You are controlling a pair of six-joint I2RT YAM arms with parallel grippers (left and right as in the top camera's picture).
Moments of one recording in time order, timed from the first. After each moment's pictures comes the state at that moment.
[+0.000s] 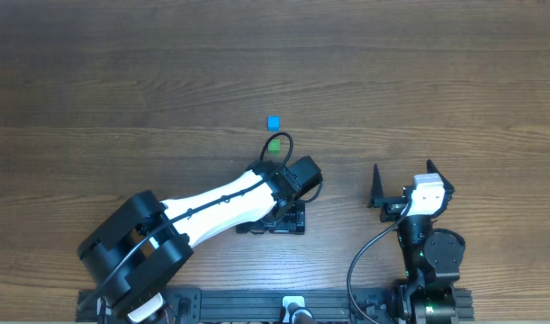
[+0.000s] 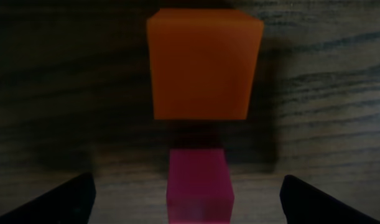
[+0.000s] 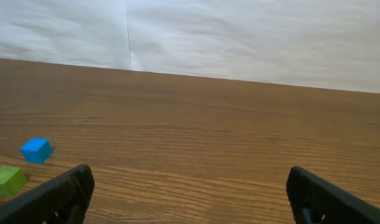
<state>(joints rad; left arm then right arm) -0.93 1.81 1.07 -0.87 0.07 -0.91 0.02 0.01 0.01 -0.07 -0.04 -0.06</state>
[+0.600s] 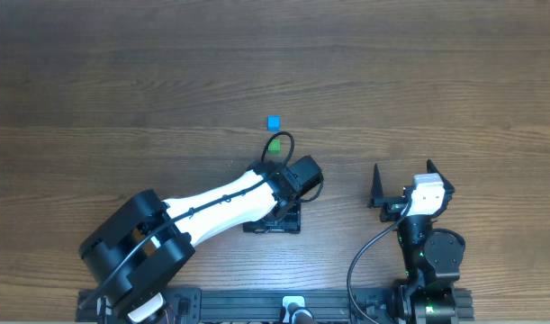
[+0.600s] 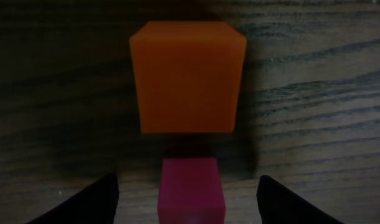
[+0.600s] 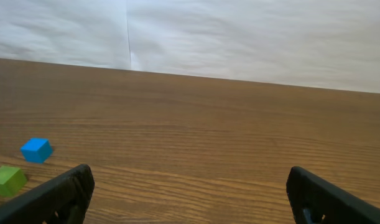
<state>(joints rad) -0.94 1.82 1.07 -0.84 0.07 -0.90 0.02 0.01 0.01 -0.07 -0.04 -0.06</state>
